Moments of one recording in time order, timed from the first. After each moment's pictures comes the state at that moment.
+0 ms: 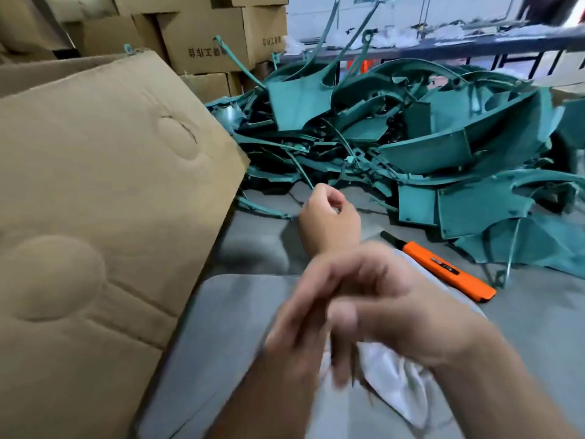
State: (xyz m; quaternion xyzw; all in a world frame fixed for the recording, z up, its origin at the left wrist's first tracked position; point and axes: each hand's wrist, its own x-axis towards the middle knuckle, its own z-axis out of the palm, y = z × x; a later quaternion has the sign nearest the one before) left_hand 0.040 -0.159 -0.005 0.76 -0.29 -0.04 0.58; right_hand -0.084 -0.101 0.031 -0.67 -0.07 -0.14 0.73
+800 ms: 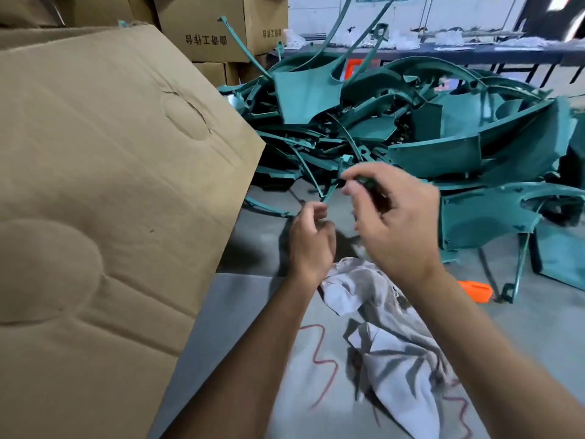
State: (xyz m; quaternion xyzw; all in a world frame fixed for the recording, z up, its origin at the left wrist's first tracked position) left_hand 0.086 -0.155 -0.055 0.70 -0.38 -0.16 0.58; right_hand -0.036 -0.178 0.018 -0.79 0.18 -0.57 0.13
